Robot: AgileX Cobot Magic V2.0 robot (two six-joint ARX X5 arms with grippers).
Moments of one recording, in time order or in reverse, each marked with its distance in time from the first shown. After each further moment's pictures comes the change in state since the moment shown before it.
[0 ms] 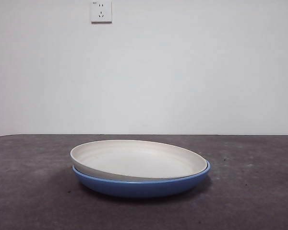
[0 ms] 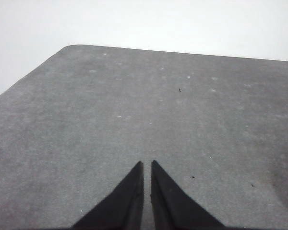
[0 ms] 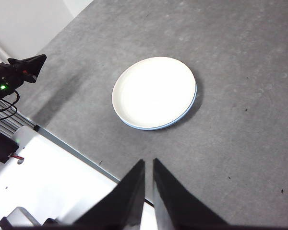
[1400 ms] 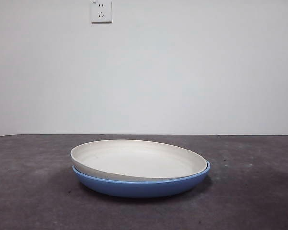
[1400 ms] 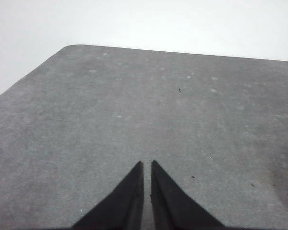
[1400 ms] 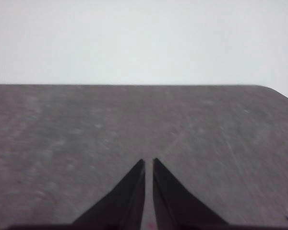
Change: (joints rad) left arm 0.000 0.000 0.000 0.000 0.000 0.000; right arm -0.689 -0.388 -1.128 1.226 0.188 -0.270
